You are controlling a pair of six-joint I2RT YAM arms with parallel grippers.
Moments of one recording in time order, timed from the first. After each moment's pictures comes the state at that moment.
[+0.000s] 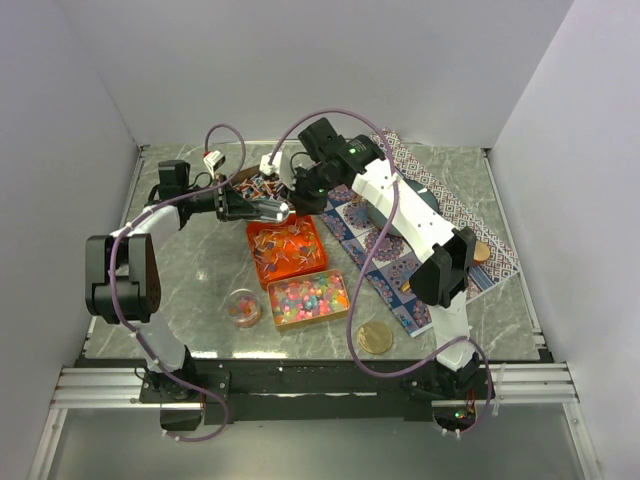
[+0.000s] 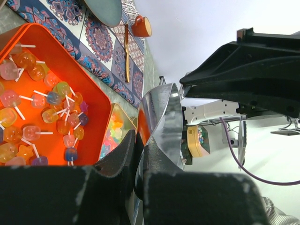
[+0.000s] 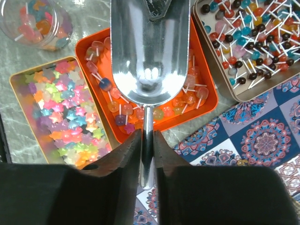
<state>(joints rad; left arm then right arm) 0.04 1.74 1.11 0.04 1.34 -0.60 0.70 2.07 2.26 -1.19 -0.42 -0.69</state>
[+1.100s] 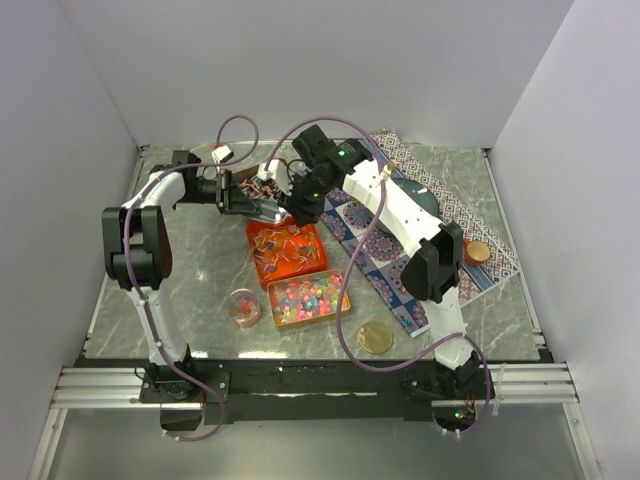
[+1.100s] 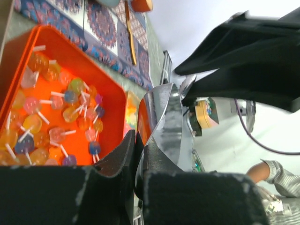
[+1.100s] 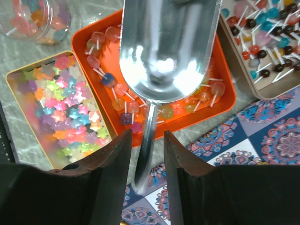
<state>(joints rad) 0.04 2.03 1.56 -0.80 1.44 0.15 0.70 2.15 2.28 -1.22 -0.41 -0.67</state>
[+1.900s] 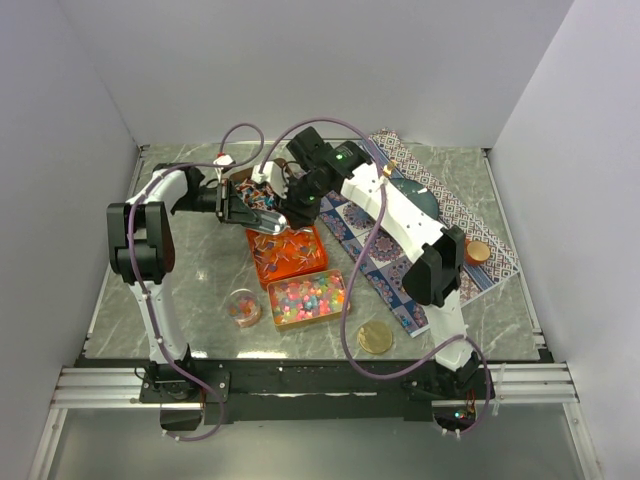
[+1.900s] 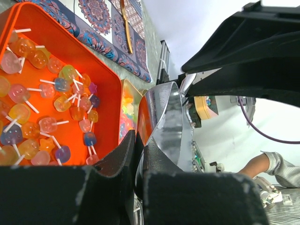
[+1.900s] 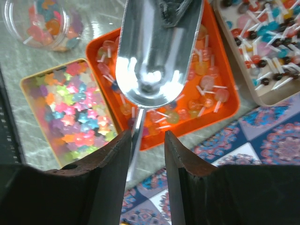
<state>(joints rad) 0.04 2.10 1.62 -1.20 1.44 0.56 0.74 2.11 2.27 -1.20 -0.40 -0.64</state>
